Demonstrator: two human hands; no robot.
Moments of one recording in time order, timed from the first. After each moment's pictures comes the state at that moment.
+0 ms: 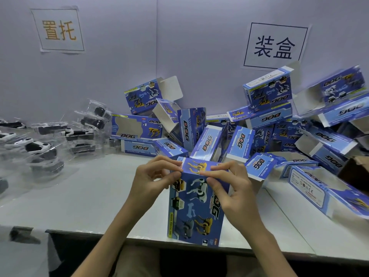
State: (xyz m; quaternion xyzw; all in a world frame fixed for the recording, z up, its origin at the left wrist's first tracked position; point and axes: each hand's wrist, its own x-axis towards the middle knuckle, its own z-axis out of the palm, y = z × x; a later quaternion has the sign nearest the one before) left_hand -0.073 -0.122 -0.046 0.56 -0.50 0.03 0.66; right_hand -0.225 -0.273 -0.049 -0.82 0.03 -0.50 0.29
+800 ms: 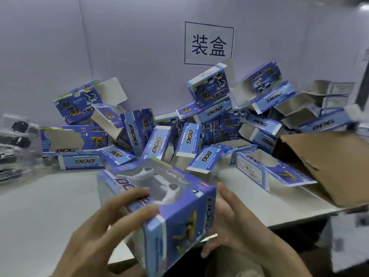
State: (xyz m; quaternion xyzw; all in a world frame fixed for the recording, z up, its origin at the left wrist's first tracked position) left_hand -0.149 -0.087 -0.030 0.57 -0.70 0.26 0.36; right_hand -0.330 -0.272 -0.029 -0.61 0.13 -0.16 0.76
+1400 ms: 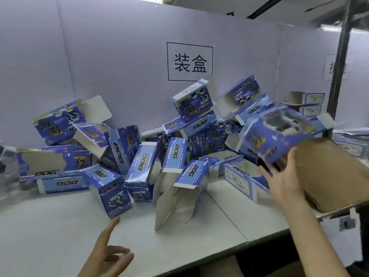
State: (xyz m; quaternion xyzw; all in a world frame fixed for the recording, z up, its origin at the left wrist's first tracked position) left_hand -0.084 -0.149 -0.132 0.71 -0.46 -0.13 0.52; right_hand -0.384 -0.434 -0.006 -0.38 0.20 -0.64 0.64
